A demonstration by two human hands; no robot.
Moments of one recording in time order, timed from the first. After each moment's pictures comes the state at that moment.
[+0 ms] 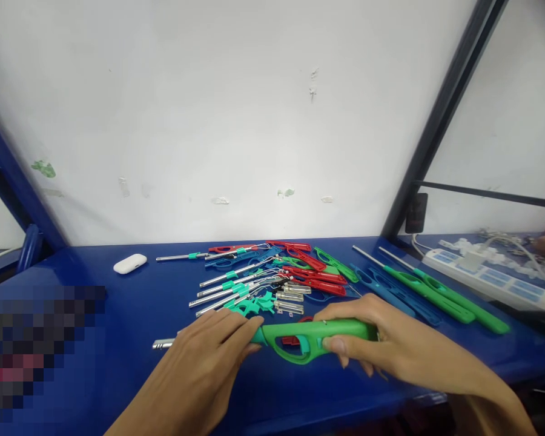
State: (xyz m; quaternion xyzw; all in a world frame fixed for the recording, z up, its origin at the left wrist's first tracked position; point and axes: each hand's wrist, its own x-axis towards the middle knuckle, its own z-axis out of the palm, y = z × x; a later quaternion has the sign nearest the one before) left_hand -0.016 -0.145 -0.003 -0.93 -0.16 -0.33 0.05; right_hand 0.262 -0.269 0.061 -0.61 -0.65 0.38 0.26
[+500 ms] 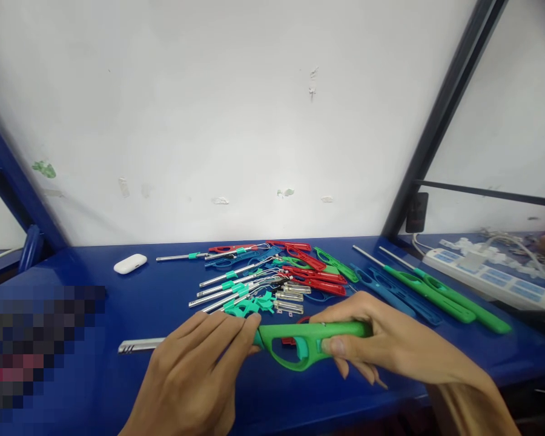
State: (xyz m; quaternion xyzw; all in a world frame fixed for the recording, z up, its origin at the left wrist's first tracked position) left_hand -0.013 -0.160 0.017 -0.89 -0.12 -0.41 0.16; right_hand 0.258 -0.263 0.064 -0.57 -0.61 0.47 0.29
